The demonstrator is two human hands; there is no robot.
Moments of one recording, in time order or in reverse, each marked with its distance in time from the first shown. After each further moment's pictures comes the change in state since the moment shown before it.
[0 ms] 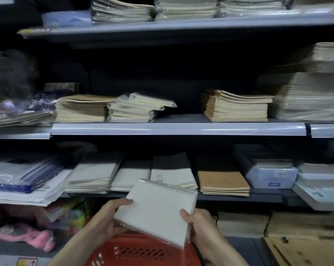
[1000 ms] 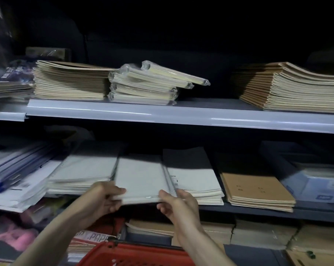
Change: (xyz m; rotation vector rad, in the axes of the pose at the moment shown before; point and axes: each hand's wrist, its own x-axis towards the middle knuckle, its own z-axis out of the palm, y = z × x) left_hand 0.099 0.051 -0.050 0.051 -0.101 0.109; right_hand 0.087 -0.026 0.115 0.291 0.102 0.013
